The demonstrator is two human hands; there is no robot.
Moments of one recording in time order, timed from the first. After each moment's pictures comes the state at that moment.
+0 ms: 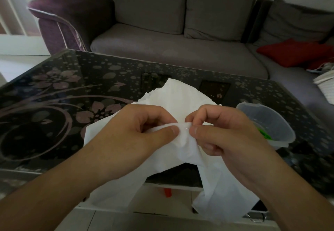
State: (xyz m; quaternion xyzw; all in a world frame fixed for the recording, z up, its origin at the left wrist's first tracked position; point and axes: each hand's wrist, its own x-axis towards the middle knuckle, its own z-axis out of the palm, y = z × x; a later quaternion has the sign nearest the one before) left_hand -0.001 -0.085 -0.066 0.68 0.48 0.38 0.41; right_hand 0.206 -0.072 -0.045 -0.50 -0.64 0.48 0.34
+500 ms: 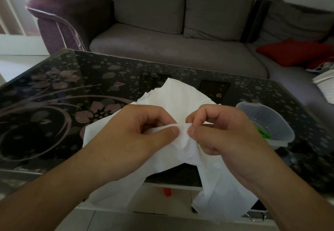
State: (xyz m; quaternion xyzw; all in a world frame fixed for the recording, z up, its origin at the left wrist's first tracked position) left_hand -0.001 -0.086 -0.067 0.68 0.48 0.39 0.39; right_hand 0.202 -0.071 -0.046 -0.53 -0.65 0.43 0.34
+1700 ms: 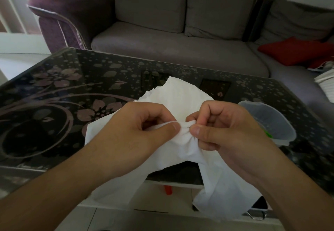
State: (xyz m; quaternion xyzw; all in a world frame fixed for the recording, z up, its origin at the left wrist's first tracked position) left_hand 0.000 -0.083 -0.069 0.70 0.49 0.38 0.35; right_hand 0.207 -0.068 -0.044 -0.45 -0.61 0.54 0.38
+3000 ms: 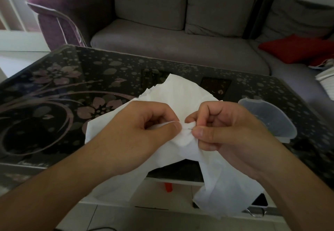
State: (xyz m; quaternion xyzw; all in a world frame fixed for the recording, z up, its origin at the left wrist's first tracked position) left_hand 0.002 -0.084 -0.068 0.70 0.49 0.36 0.37; right_hand 0.212 -0.065 -0.046 -0.41 -0.60 0.60 0.34
